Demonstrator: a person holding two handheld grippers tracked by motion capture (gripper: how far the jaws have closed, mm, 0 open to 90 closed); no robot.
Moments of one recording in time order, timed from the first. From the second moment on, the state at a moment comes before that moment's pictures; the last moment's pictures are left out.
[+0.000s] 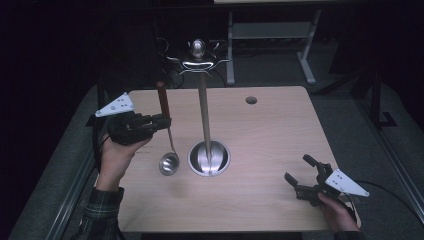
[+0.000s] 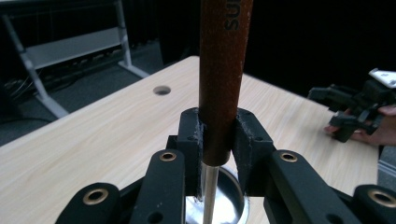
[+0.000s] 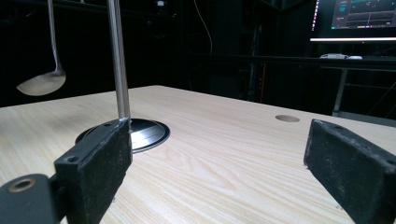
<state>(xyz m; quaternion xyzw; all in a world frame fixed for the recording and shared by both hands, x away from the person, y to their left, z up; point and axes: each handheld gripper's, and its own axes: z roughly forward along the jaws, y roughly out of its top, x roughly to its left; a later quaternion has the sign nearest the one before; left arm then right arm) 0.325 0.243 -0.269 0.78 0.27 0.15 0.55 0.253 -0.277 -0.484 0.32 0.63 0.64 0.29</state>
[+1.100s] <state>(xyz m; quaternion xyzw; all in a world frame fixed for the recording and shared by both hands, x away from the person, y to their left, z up) 0.317 0.216 -0.229 0.78 0.22 0.16 0.57 0.253 -0.277 -0.484 0.32 0.63 0.64 0.29</state>
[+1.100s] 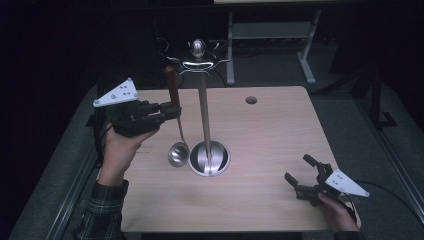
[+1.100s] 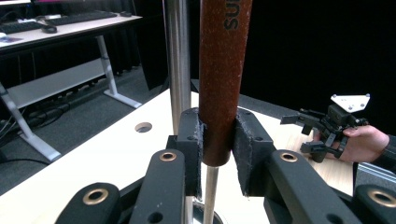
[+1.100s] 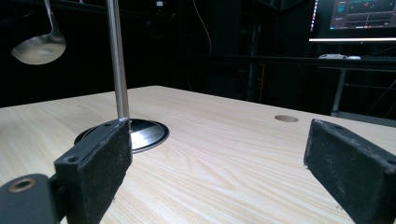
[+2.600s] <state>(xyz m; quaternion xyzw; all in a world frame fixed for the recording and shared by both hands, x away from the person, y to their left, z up) 0.331 0.196 -0.233 0.78 0.26 0.16 0.55 0.253 -0.277 -0.484 0.32 0.63 0.64 0.29</state>
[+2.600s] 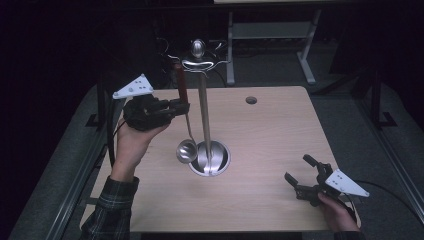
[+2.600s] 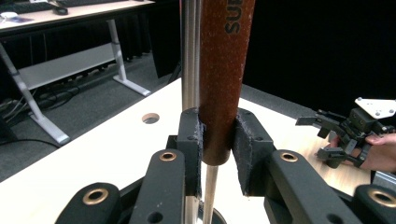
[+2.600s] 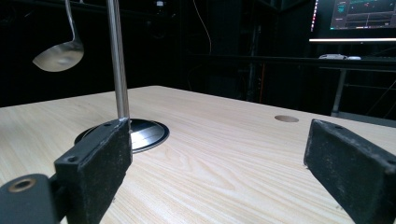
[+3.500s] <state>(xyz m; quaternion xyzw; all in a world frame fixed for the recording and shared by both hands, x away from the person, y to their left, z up) 0.325 0.235 -0.272 0.80 0.29 0.14 0.51 0.253 -0.277 -0.484 0.31 0.63 0.65 0.29</state>
